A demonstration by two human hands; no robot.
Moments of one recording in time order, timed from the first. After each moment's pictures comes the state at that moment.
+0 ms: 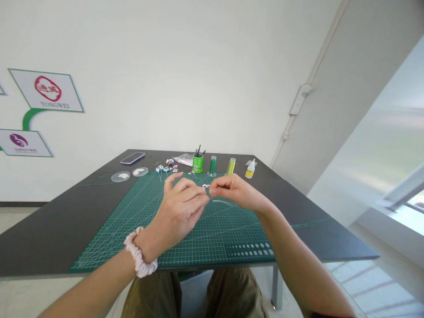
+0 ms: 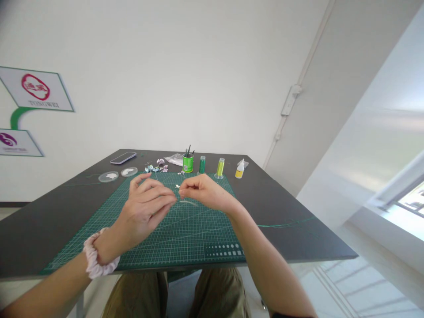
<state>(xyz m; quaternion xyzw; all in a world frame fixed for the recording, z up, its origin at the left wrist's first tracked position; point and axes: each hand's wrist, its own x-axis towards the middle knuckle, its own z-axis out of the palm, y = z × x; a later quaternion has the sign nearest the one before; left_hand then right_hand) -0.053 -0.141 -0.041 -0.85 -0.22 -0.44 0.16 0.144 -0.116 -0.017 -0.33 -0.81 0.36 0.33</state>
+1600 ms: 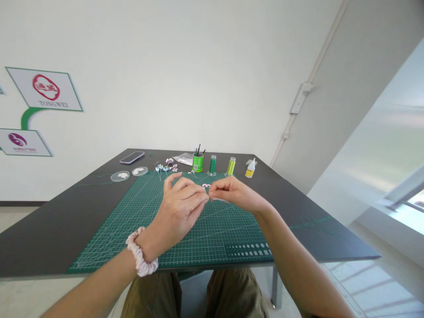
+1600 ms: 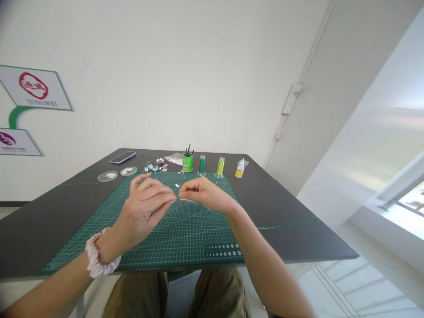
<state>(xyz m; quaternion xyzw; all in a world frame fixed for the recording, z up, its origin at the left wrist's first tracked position) -0.049 -0.137 -0.044 -0.85 -0.24 -0.46 0.13 0.146 -0.112 -0.026 -0.32 -0.79 0.42 0.32</state>
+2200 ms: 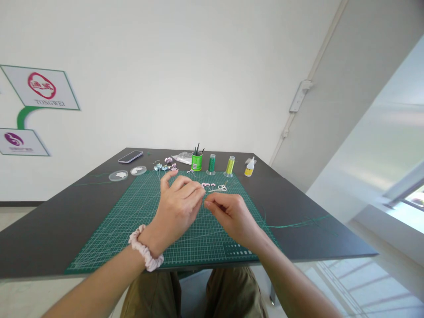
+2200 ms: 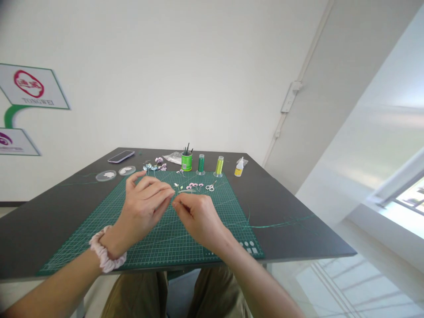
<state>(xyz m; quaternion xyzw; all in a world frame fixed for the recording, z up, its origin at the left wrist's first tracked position) -0.042 -0.130 -0.048 -0.82 -0.26 -0.45 0.24 0.124 -0.156 -0.055 -0.40 -0.79 0.18 0.43</state>
